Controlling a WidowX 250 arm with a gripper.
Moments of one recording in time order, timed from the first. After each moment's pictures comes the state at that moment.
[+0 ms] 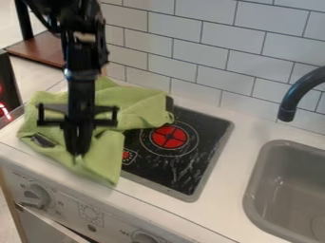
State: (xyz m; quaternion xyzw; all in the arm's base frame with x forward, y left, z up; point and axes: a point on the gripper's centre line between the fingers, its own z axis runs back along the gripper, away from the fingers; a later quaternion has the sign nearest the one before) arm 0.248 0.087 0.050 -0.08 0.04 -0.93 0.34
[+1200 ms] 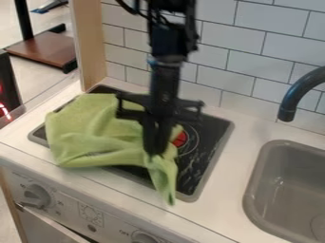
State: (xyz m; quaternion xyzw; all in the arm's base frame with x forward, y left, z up) arm 0.260 -0.037 0.070 -0.09 0.02 -0.97 0.21
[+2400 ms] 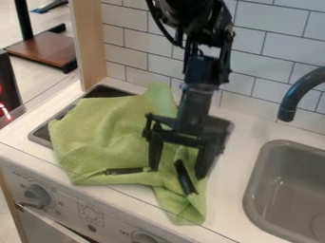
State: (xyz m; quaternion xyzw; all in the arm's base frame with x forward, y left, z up) arm 0.265 -0.049 0.058 -0.14 0.03 -0.97 0.18
